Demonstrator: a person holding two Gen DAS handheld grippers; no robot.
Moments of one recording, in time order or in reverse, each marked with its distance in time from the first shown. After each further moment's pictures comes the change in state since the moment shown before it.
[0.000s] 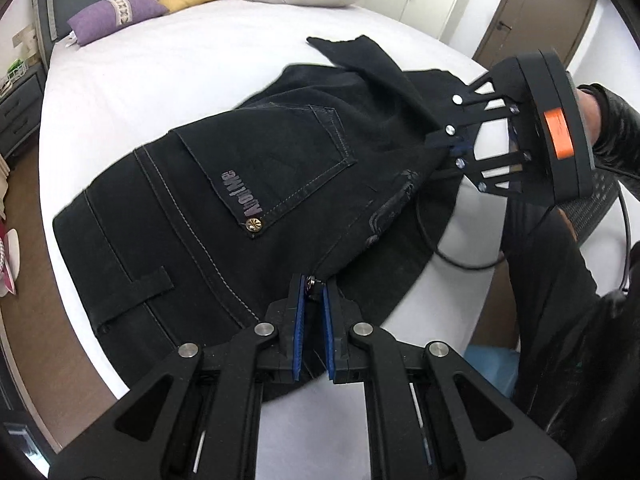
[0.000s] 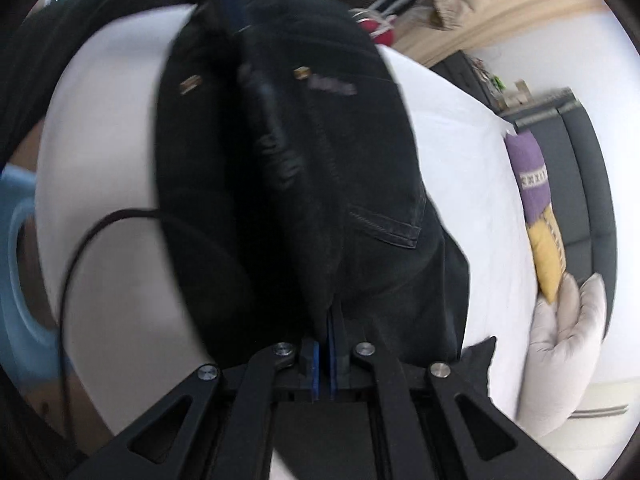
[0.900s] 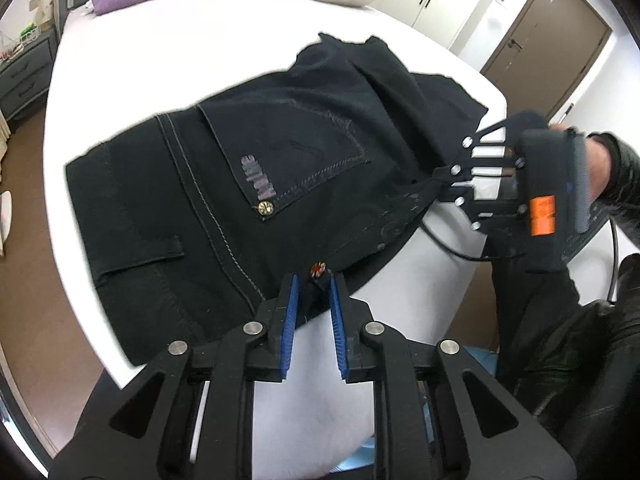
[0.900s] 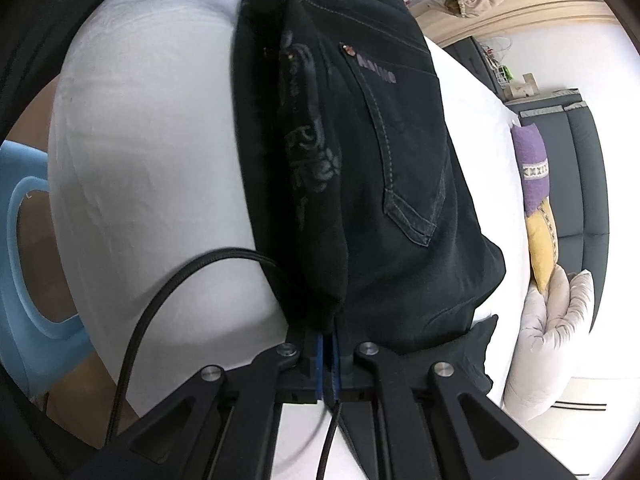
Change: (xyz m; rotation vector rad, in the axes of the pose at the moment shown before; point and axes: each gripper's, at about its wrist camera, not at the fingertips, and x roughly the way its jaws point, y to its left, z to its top) left arm -0.017 0.015 0.023 -0.117 -0.002 -0.043; right arm -0.004 0.048 0.002 -0.011 0.109 -0.033
